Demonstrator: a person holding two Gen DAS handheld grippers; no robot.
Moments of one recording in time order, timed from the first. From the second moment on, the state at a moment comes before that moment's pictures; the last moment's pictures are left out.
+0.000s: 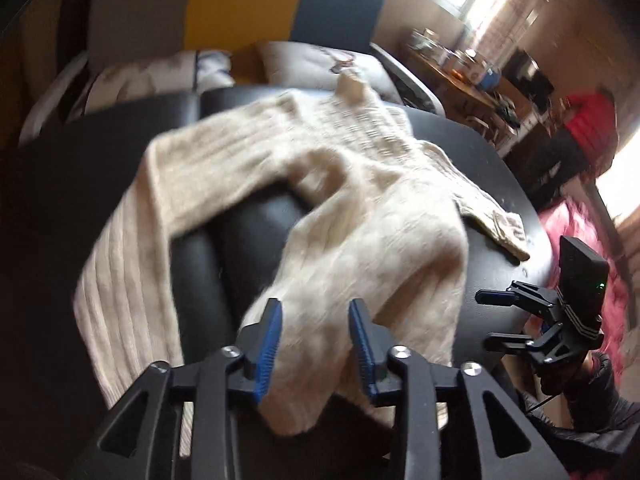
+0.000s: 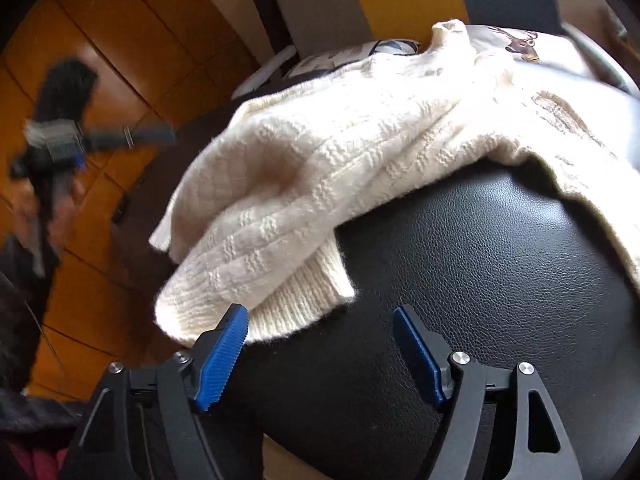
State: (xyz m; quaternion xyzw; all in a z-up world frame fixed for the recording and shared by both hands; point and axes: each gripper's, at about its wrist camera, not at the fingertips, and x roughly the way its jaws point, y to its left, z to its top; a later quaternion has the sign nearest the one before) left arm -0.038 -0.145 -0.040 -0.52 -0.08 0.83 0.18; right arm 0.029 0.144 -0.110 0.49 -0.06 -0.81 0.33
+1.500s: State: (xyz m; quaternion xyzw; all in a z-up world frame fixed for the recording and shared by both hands) left arm 0.008 -0.144 -0.082 -0.53 -0.19 0.82 0.13; right arm 0.037 0.237 -0.089 0.52 0.12 -0.80 0.28
